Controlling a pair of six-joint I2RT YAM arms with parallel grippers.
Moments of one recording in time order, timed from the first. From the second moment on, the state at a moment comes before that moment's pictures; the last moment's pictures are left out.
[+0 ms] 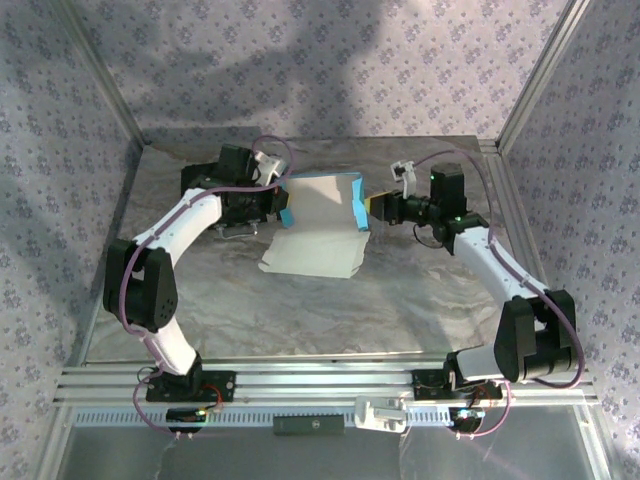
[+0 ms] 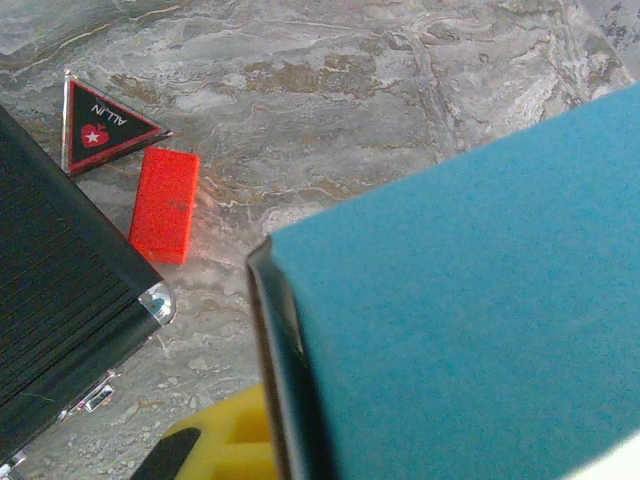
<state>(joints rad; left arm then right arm) -0.34 1.71 1.37 -0.49 0.50 -0.03 0.21 1.38 0.99 -0.10 -0.80 0.21</state>
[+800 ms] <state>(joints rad) -0.35 1.71 1.37 -0.51 0.42 -0.01 0.37 1.41 1.07 -0.25 -0.44 0.05</state>
